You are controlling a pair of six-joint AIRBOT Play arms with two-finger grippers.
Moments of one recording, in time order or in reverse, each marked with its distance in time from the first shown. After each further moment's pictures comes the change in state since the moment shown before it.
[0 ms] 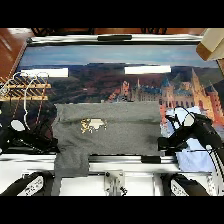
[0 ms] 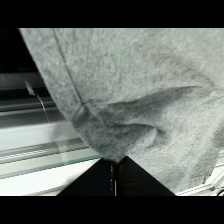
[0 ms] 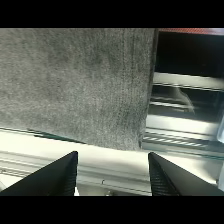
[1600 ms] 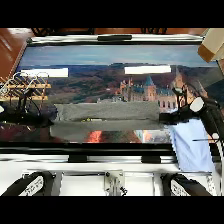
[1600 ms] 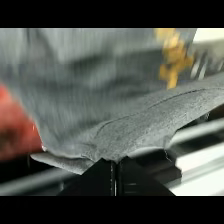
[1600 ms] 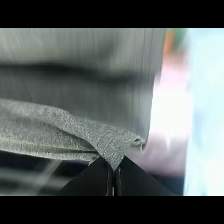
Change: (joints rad) left arm 0.005 0.034 0.348 -0.096 0.071 0.177; right arm 0.005 -0.055 0.276 0.037 -0.272 -0.040
